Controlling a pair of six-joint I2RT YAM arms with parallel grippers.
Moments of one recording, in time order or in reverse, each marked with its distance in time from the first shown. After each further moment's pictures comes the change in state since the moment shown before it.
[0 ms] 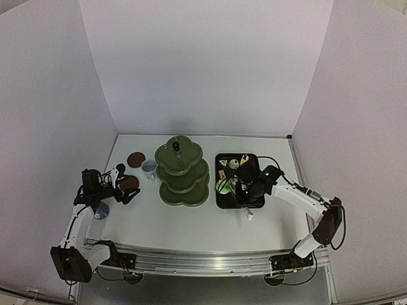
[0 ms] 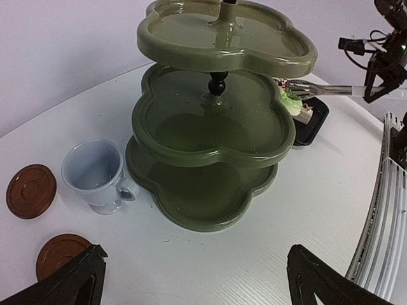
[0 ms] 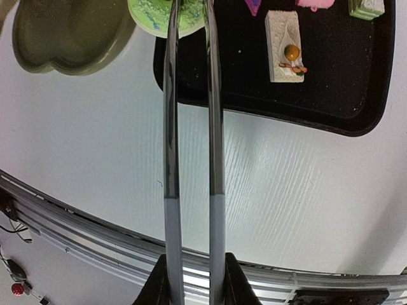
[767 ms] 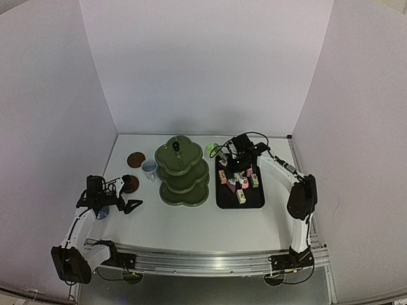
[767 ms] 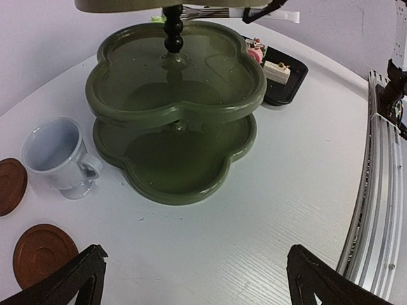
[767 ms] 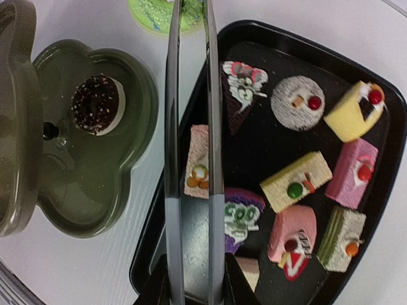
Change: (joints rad) left arm -0.018 -0.011 -0.069 -0.095 0.030 0.189; right arm -0.241 0.442 0.412 0.255 0.029 -0.439
